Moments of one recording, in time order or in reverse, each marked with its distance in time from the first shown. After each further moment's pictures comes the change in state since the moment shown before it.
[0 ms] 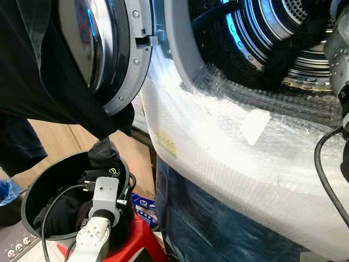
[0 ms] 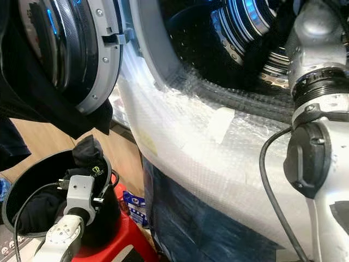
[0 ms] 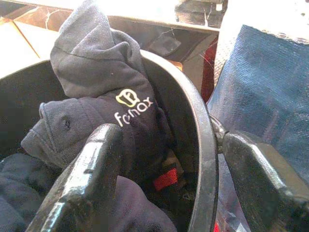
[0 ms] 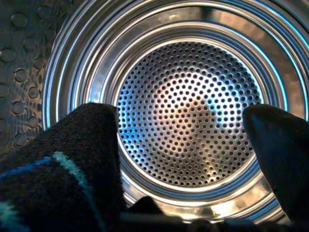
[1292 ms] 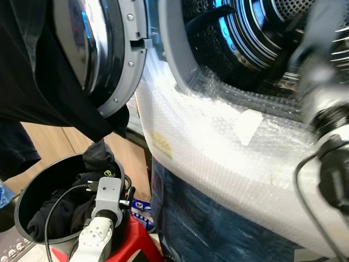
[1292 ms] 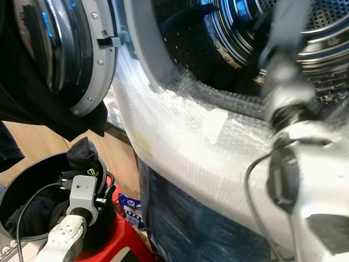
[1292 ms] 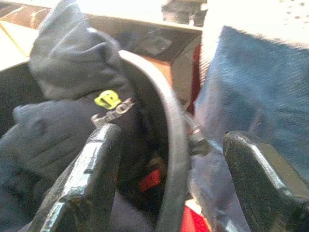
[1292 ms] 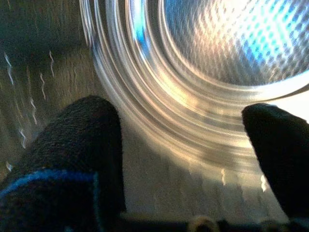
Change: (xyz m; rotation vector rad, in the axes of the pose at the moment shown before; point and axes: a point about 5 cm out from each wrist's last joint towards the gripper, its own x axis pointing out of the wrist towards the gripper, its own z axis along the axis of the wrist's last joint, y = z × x) left arm -0.001 -0.005 0.000 -0.003 0.009 -0.019; right arm -0.024 0.030 -0.063 0.022 0.223 0.155
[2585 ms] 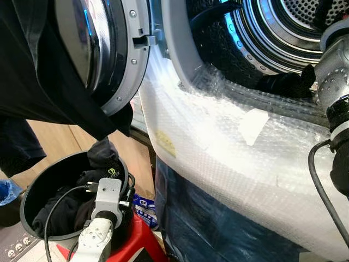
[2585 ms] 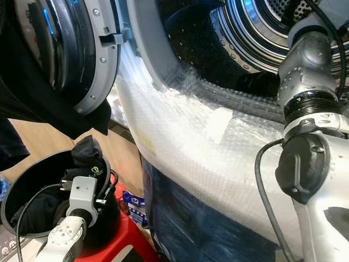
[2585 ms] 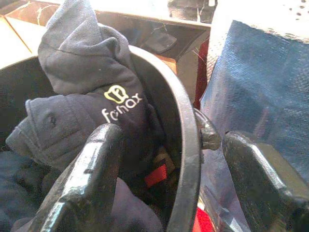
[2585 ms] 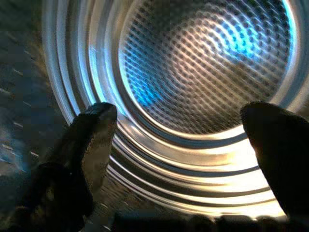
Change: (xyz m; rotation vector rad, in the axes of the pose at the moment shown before) left arm -0.002 0.000 -0.002 -0.003 0.004 0.001; right arm 0.003 -0.032 0.027 0.338 -0.147 -0.083
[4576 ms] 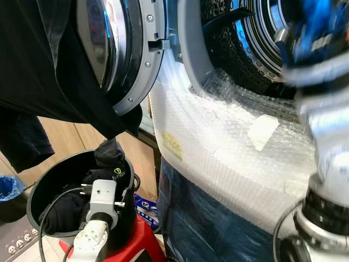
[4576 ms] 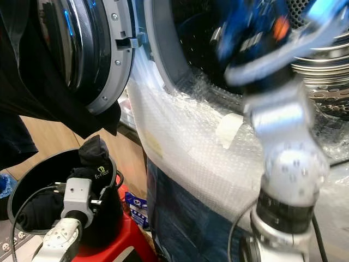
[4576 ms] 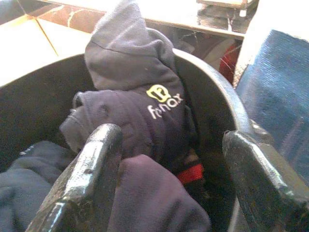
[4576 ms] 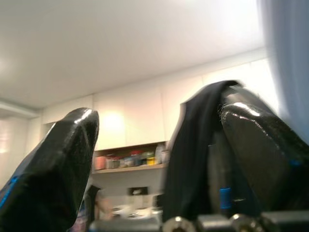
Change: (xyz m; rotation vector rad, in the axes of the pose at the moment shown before) left arm -0.003 0.015 -0.002 -0.004 -0.023 0.055; right arm -0.201 0.078 0.044 0.787 -0.064 1.432
